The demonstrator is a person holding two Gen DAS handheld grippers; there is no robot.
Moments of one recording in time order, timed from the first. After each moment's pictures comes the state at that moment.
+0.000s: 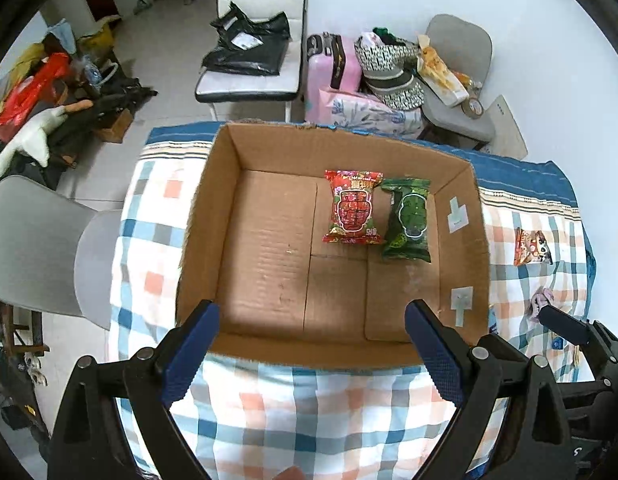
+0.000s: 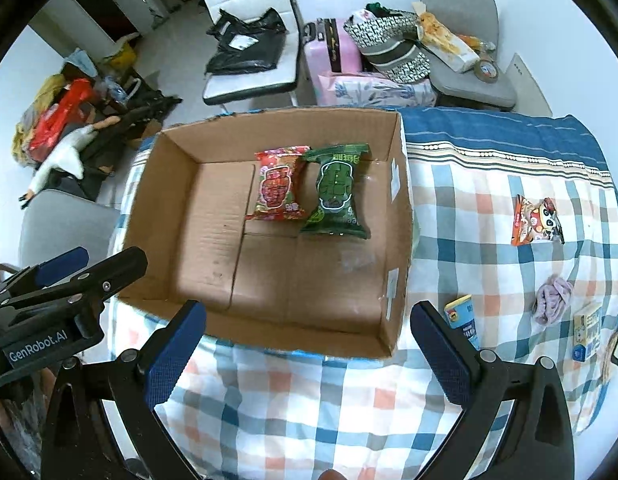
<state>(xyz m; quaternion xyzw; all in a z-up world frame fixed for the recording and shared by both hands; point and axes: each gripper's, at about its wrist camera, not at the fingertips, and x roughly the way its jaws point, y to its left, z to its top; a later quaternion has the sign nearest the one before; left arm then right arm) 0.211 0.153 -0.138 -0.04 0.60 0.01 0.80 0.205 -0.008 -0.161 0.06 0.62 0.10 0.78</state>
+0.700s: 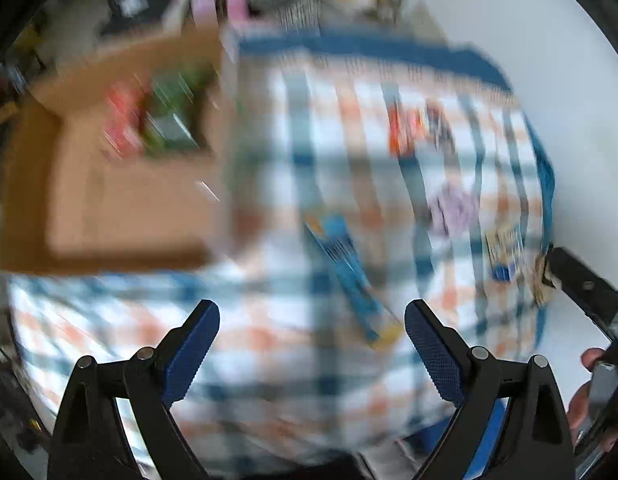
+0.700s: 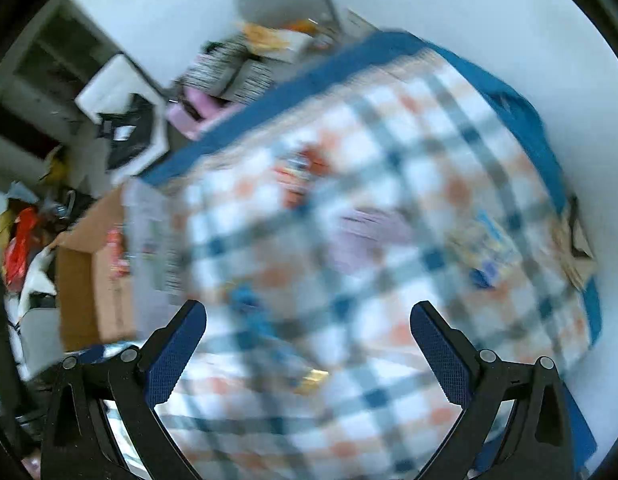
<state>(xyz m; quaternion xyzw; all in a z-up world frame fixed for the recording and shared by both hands) 0.179 -0.106 -0.230 -0.04 0.71 -0.09 0.70 0.119 -0.346 -0.191 0.21 0.60 -0.08 0.77</state>
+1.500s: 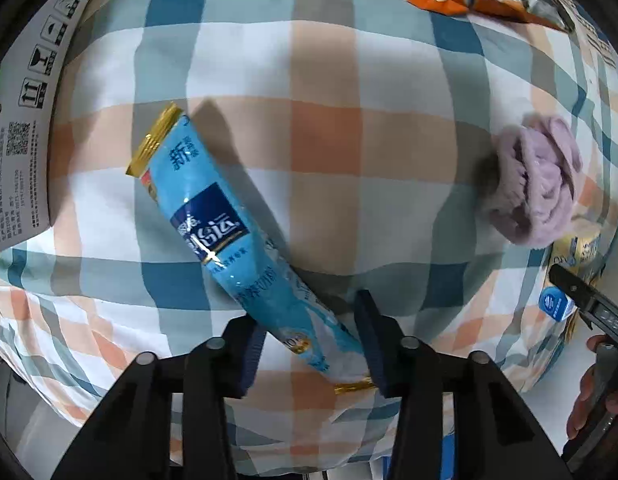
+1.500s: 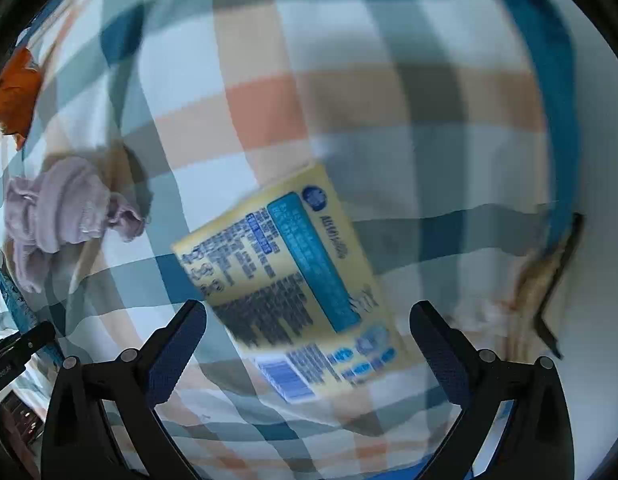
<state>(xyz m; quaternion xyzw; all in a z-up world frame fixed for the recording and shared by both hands) 0.185 -0.216 -0.390 -0.05 0.80 -0.02 0.60 0.161 -0.512 -0.407 0.09 0.78 -0.09 0.61</state>
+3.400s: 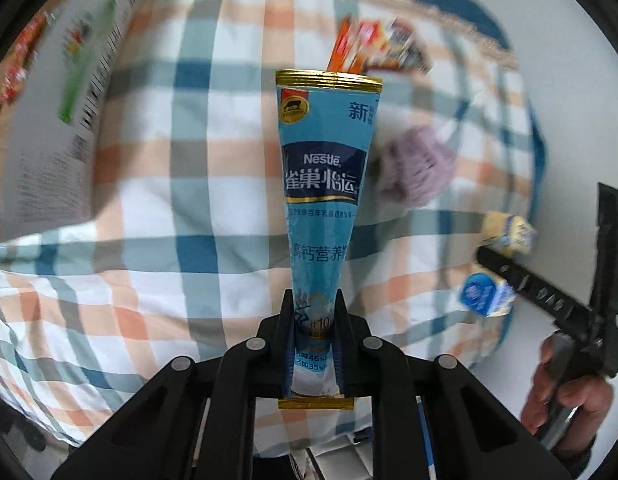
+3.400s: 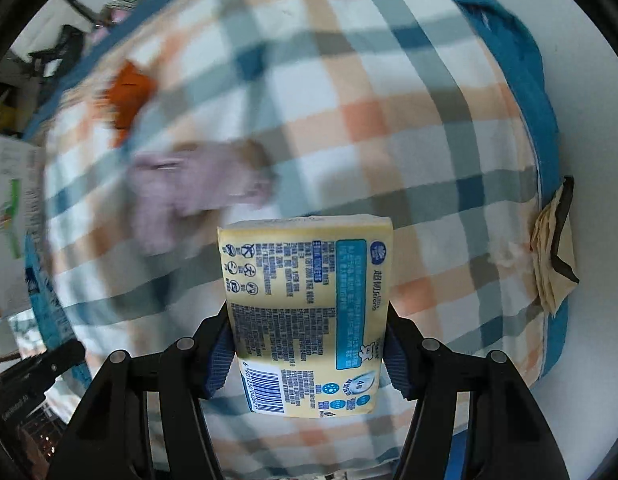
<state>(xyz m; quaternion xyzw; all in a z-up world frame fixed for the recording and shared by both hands) 0.164 -0.178 -0.282 -0.10 0.74 -0.13 0.65 0.142 -0.454 -0.287 0.14 0.72 -0.08 0.68</state>
